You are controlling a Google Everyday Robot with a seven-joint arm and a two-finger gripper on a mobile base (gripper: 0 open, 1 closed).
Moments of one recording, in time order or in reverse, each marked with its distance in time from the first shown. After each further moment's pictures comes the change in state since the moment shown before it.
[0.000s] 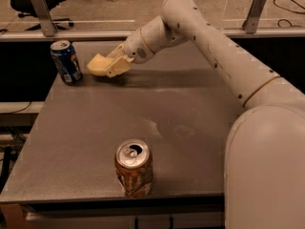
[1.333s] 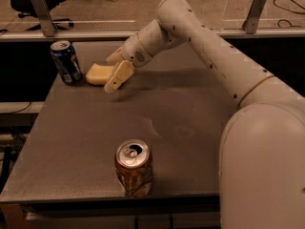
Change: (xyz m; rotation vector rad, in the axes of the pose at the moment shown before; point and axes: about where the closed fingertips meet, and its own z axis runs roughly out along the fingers) arm 0.007 0.012 0.013 -0.063 0.030 0.002
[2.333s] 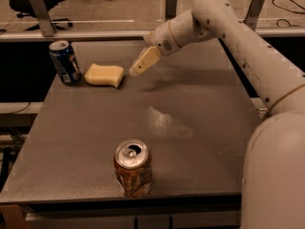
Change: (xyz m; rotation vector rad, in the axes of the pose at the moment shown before) arm 0.026 -0.045 -0.086 0.244 -0.028 0.084
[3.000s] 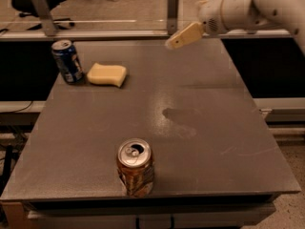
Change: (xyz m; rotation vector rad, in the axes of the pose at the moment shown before) arm -0.002 -0.048 -0.160 0.454 -0.066 0.009
